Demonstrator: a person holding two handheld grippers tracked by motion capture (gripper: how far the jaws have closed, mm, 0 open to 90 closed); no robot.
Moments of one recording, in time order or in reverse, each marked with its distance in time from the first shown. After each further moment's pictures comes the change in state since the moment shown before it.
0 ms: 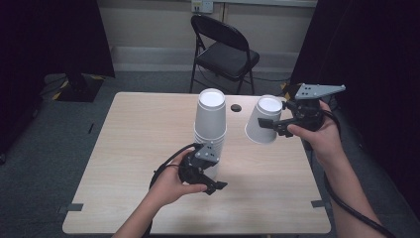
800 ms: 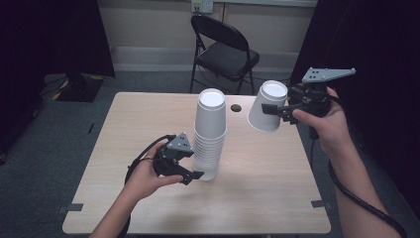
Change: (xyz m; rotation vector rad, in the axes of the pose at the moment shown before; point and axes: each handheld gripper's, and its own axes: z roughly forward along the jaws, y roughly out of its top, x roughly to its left) left arm 0.026 -0.029 -0.048 0.016 0.096 -0.054; right arm -0.009 0.032 -0.012 -0.030 -0.015 0.020
